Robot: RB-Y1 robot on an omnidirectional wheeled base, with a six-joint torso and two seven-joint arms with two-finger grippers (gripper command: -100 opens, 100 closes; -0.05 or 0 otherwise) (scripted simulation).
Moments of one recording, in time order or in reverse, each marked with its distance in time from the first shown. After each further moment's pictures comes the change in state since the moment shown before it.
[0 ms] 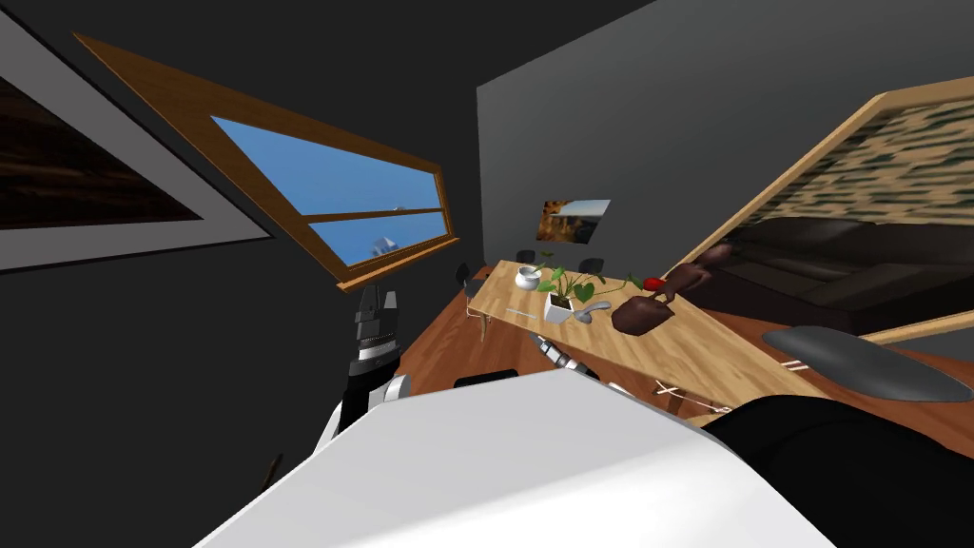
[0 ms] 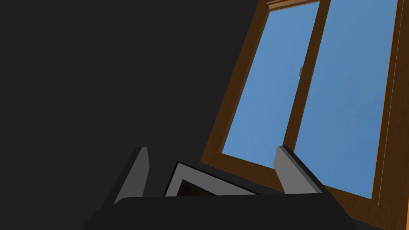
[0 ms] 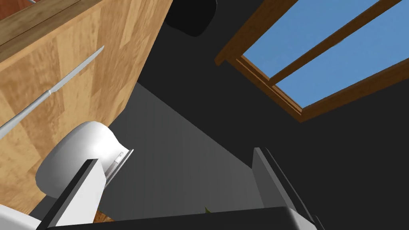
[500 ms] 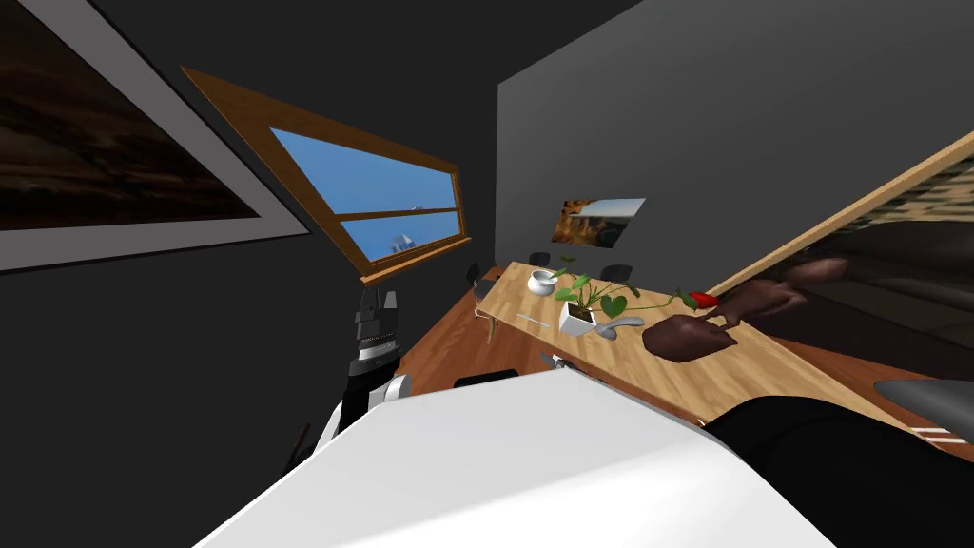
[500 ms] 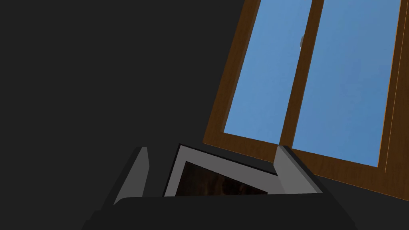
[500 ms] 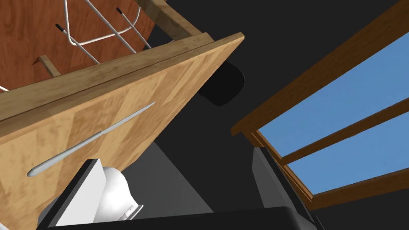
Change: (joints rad) left arm 0.000 0.000 0.000 0.000 0.000 0.000 0.000; right arm 0.070 -0.145 0.027 0.091 0.076 0.029 0.012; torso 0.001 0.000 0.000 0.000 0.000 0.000
